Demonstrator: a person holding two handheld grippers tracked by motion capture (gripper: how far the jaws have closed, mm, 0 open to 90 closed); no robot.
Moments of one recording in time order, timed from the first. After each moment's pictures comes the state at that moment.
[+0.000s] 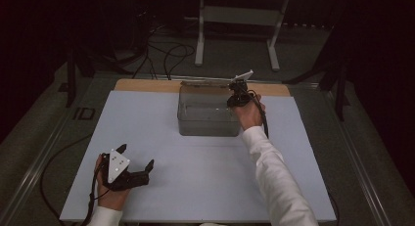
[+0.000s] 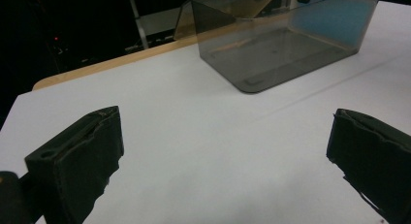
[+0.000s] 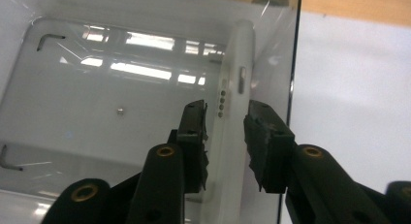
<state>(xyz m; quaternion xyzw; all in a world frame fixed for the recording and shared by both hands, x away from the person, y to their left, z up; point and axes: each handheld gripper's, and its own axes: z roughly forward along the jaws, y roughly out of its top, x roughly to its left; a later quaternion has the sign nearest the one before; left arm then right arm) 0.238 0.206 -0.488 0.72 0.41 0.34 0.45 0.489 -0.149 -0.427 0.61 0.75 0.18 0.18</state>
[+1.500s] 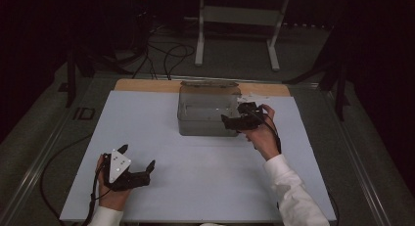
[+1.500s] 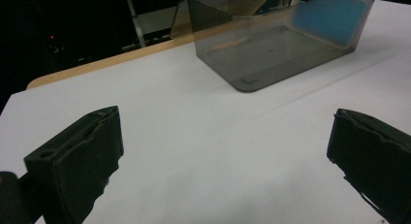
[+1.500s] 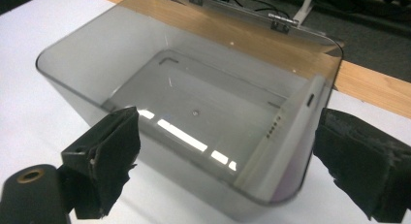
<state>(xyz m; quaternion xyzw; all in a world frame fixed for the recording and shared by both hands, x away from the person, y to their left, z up) 0.239 0.204 -0.489 0.72 0.41 0.33 0.45 0.397 -0.173 -0.421 0.43 0.78 0.39 0.23</state>
